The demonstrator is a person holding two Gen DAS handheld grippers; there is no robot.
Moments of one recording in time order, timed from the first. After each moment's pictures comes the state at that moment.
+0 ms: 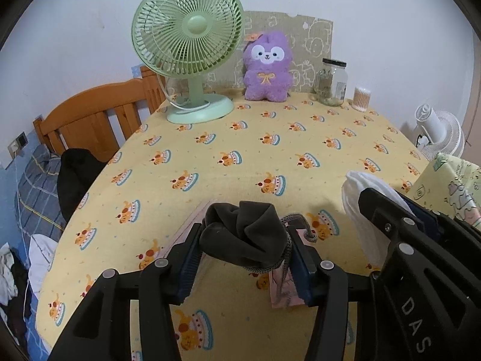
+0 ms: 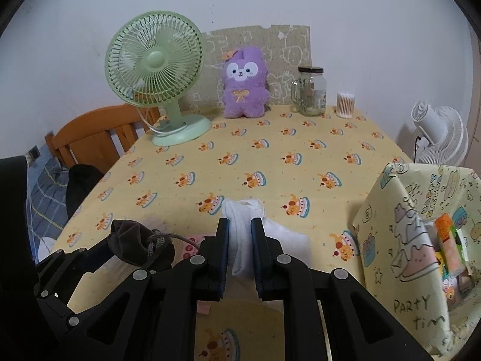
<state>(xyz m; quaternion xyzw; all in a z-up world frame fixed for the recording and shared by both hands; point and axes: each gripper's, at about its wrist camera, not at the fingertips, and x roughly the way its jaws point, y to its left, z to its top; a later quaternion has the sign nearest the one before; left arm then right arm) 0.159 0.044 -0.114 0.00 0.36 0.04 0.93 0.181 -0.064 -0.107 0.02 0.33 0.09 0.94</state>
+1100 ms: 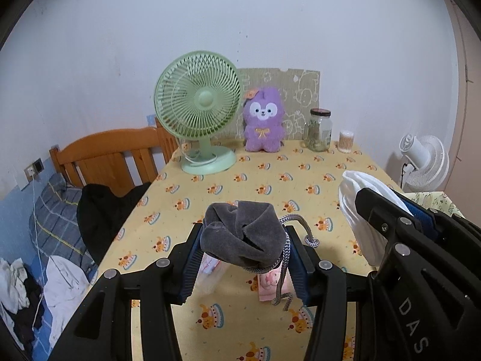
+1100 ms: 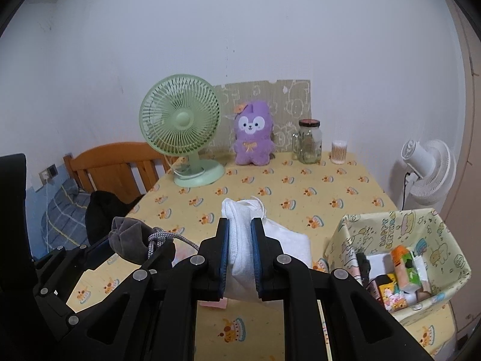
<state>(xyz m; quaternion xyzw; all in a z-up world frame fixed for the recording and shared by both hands) 0.095 0.026 -0.031 0.02 0.28 0.04 0.96 0.115 -0.081 -0.023 0.02 0.25 0.11 0.96</state>
